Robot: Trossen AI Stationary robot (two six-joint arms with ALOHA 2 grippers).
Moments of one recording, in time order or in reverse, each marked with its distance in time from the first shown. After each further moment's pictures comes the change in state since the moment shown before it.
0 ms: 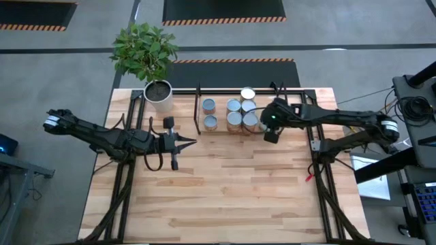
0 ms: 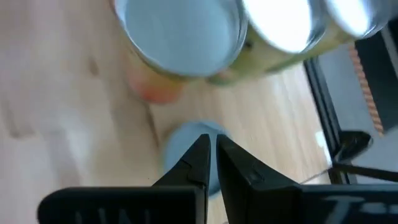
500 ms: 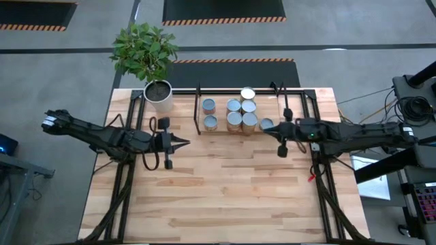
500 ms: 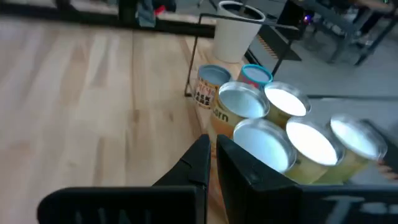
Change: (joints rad) left arm -0.003 -0.080 0.000 -0.256 0.001 -0.133; right arm 0.256 -0.490 -0.370 0.531 -0.048 0.038
